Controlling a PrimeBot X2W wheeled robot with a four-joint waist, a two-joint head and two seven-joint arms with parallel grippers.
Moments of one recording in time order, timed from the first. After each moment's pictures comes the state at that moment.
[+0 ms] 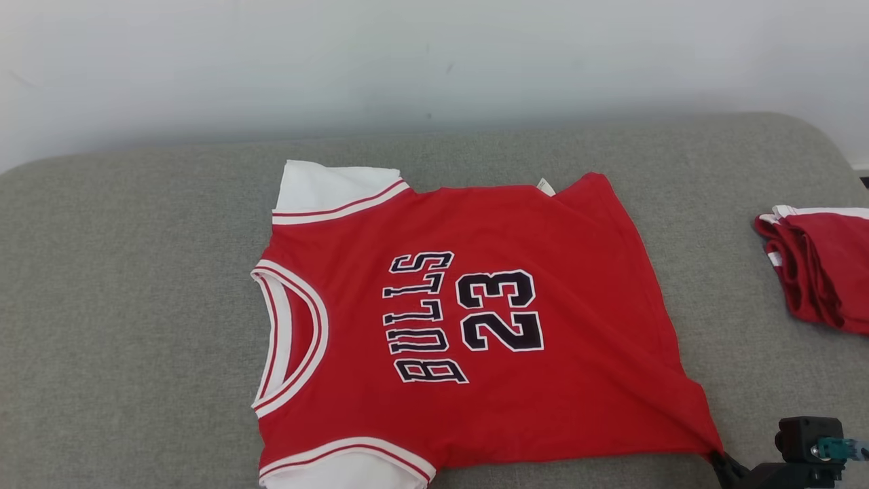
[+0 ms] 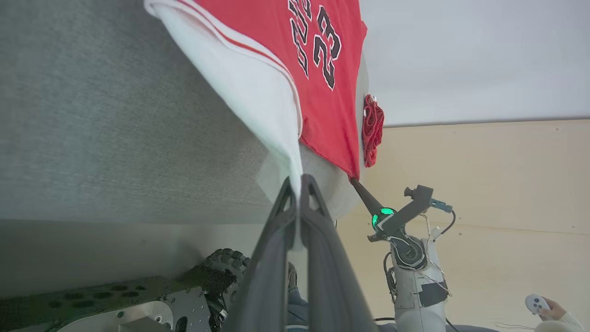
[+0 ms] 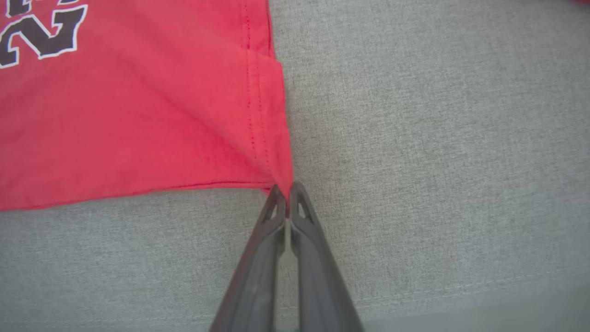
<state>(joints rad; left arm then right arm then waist) 0.39 0.43 -0.23 -0.38 -1.47 -0.06 0.37 0.15 -0.13 -0.21 -0.04 0.22 0.13 0.59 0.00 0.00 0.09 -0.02</state>
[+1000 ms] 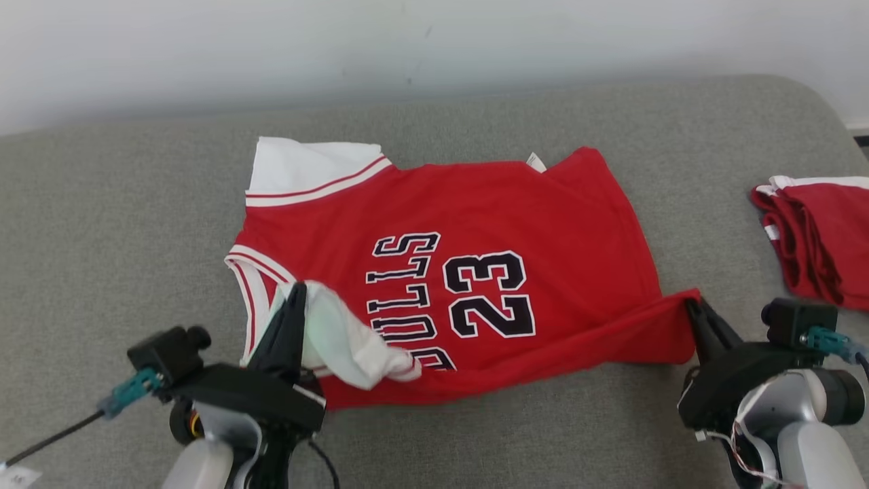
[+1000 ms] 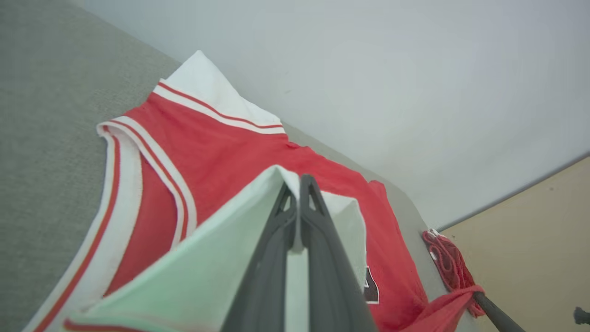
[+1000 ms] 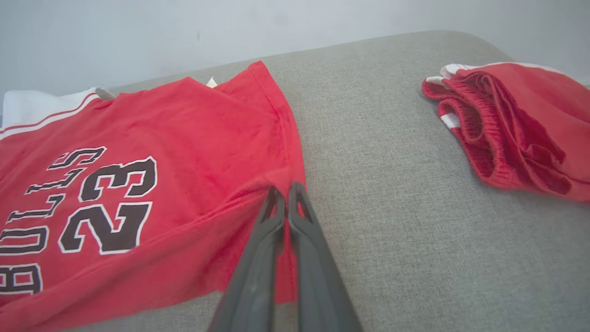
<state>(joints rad) -0.29 0.17 -0.31 0.17 -0.94 -0.02 -0.06 -0.17 -0.15 -0.14 0.11 0.23 0.13 0.30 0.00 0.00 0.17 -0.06</state>
